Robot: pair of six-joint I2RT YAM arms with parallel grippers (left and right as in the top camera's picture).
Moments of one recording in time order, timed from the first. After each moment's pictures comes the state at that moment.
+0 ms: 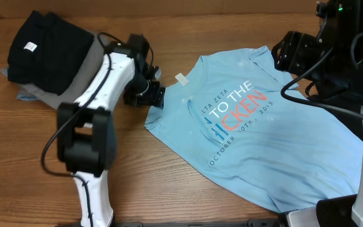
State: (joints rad) left arm -0.22 2.16 1.72 -1.20 0.23 -0.03; right arm 0.16 1.62 2.35 -1.61 -0.11 0.44
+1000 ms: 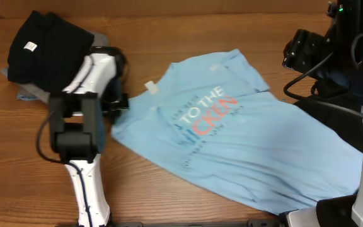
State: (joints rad) left arm -0.03 2.28 1.73 -1.40 -0.13 -0.30; right arm 0.16 1.62 2.35 -1.63 0.05 0.48
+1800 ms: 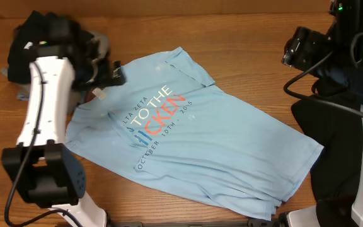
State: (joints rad) left arm 0.06 1.86 1.73 -1.15 0.29 0.00; right arm 0.16 1.63 2.35 -1.61 0.08 0.49
